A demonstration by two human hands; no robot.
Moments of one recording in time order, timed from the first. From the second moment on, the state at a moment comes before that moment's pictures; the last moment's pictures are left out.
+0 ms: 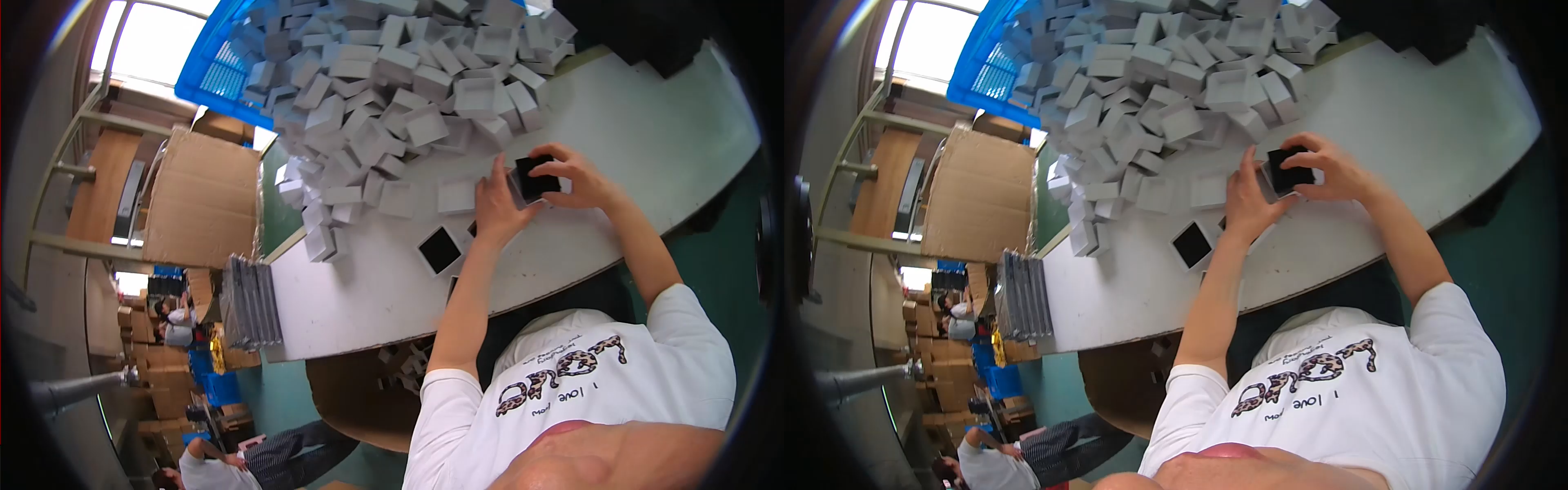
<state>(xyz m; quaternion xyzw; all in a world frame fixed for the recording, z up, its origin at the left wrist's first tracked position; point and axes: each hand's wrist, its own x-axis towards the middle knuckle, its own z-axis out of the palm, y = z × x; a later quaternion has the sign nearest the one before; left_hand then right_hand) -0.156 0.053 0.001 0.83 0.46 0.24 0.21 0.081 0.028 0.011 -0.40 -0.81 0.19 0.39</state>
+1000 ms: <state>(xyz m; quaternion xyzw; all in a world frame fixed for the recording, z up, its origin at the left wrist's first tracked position) -0.153 0.067 -0.037 0.87 0.40 0.26 0.15 0.069 0.001 -0.026 -0.49 -0.84 0.02 0.23</state>
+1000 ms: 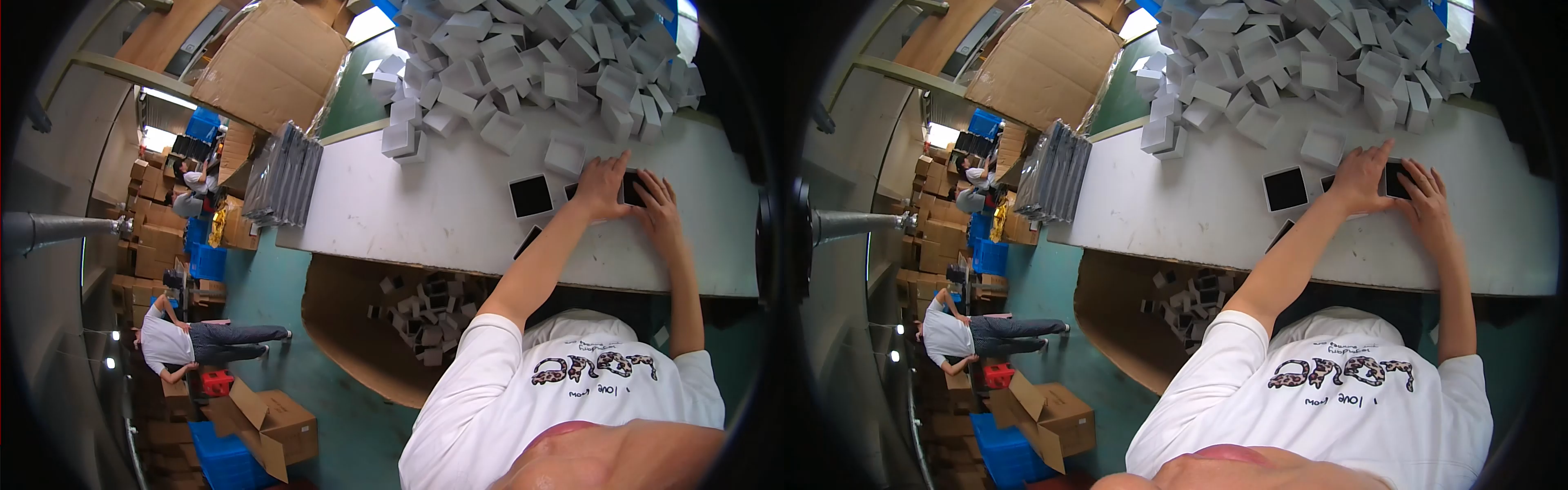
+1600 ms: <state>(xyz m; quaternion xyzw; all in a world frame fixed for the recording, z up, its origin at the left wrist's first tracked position) -0.296 -0.039 0.063 0.80 0.51 0.29 0.09 0.043 -0.046 0.013 -0.45 -0.85 0.11 0.25</state>
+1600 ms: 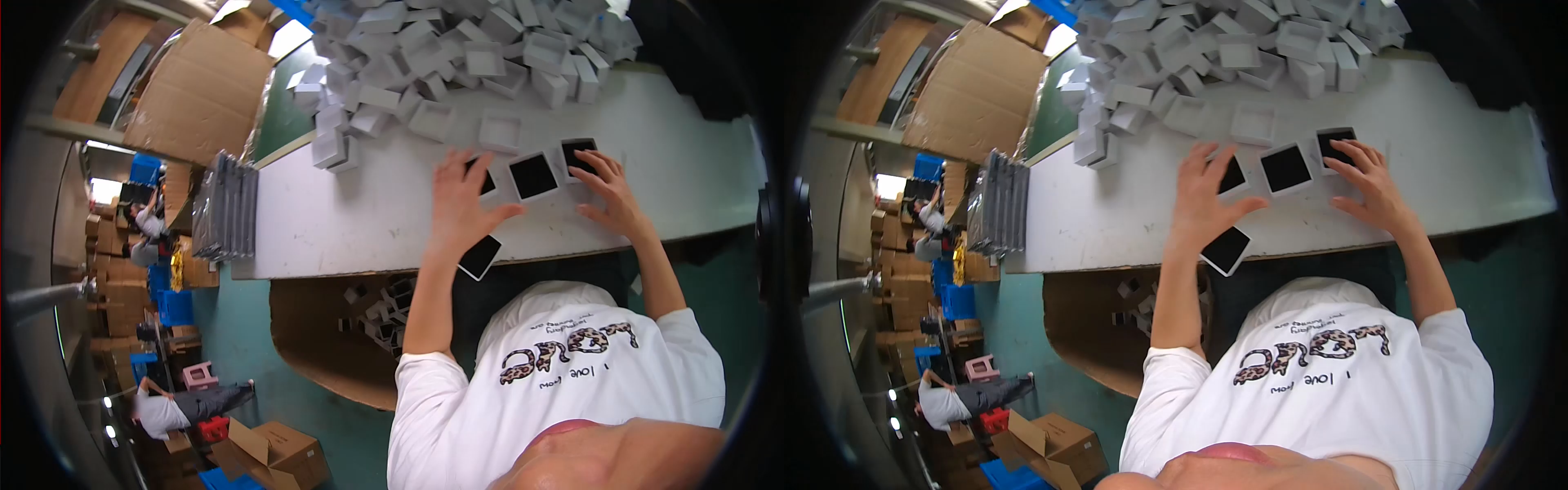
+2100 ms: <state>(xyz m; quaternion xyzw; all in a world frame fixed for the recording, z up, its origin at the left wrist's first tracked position) -0.391 -0.127 0.017 0.75 0.60 0.29 0.02 -0.102 -0.068 0.020 -0.29 -0.93 0.16 0.13</state>
